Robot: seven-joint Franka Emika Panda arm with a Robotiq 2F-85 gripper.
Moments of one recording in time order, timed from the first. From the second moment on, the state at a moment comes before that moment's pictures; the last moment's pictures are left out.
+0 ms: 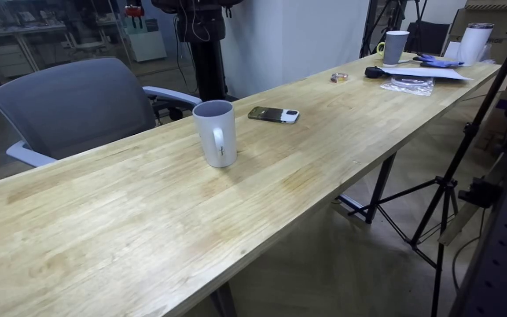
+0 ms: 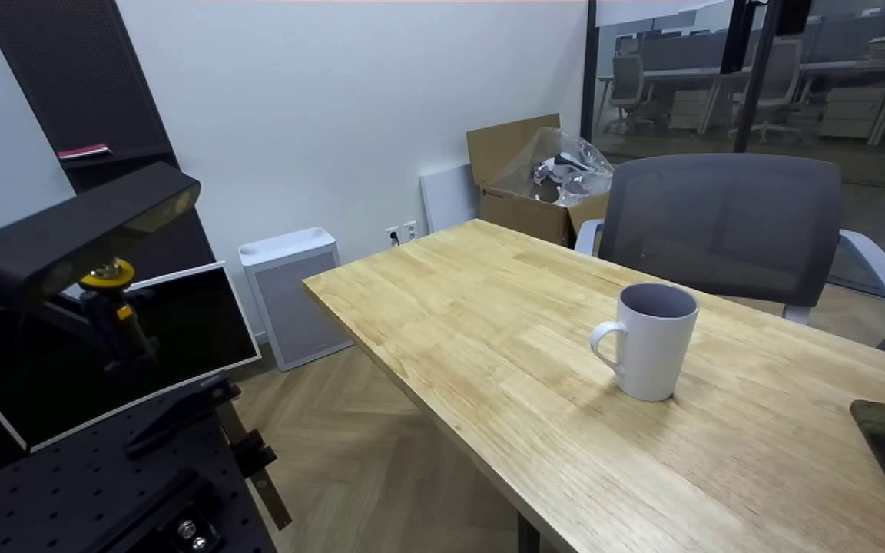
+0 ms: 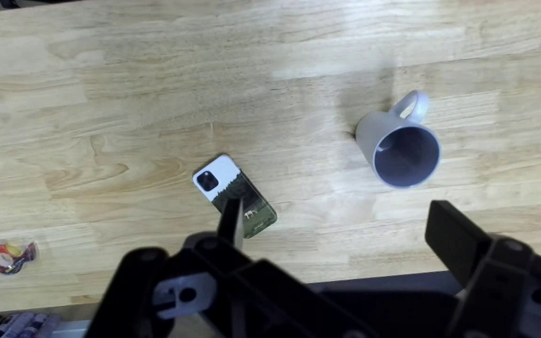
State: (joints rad) arm -0.12 -0.03 -0.14 -2.12 -0.02 2.14 -0.05
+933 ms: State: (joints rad) arm -0.06 0.43 -0.08 -1.71 -0.02 2.06 0.04
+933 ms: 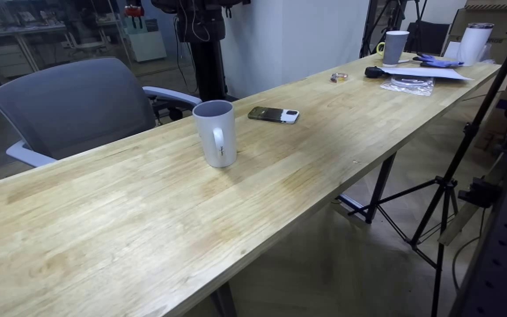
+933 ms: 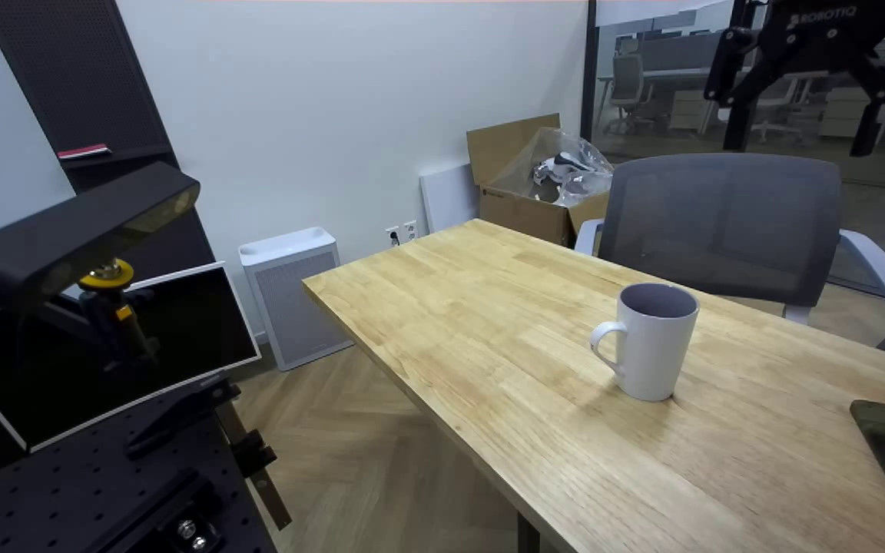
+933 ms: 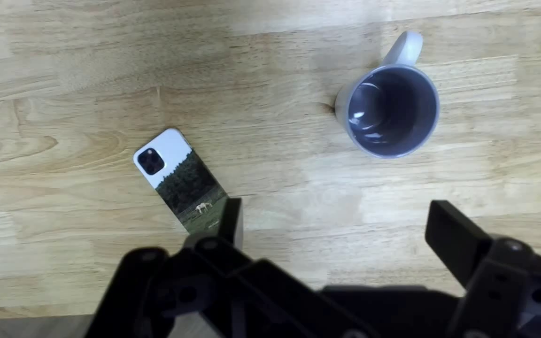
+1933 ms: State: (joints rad) arm -0.06 0.46 -0.08 -1.71 -0.03 2.03 0.03
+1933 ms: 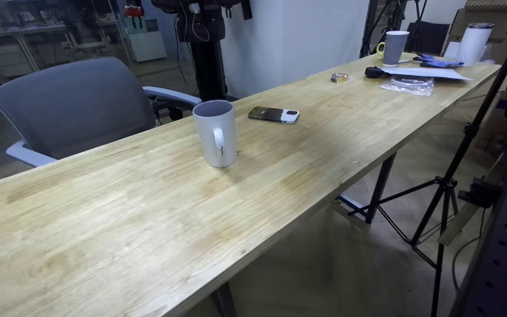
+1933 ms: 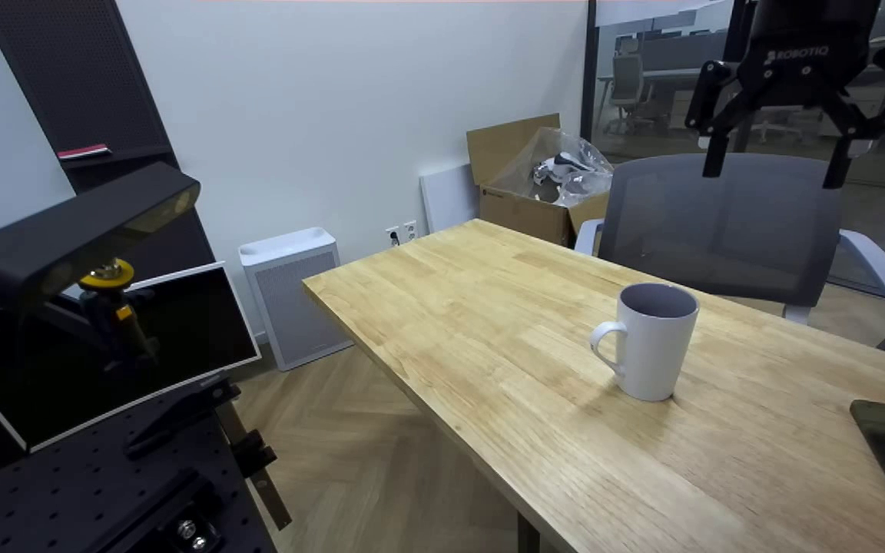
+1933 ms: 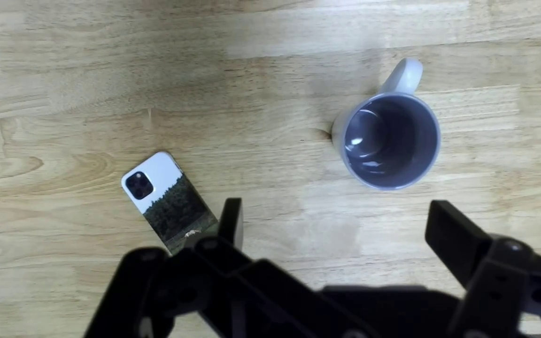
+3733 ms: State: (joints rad) arm 0.00 0.64 -0.09 -1.79 -0.06 2.33 0.14
